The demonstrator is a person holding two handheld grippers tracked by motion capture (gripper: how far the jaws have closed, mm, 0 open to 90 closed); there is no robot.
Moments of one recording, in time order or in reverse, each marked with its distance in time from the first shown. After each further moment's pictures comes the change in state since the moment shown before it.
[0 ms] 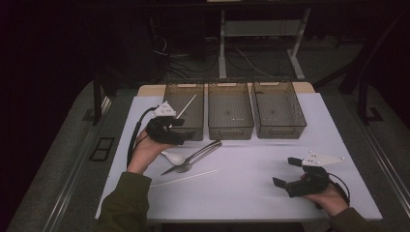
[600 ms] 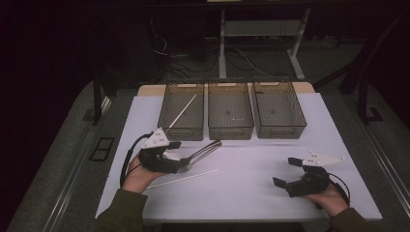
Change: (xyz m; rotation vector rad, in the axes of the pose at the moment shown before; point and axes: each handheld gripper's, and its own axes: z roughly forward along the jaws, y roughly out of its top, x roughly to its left) left arm -0.038 -0.054 -0.027 -0.019 -0.037 0.047; right arm 0.000 -0.001 0.000 -0.005 -0.001 0.003
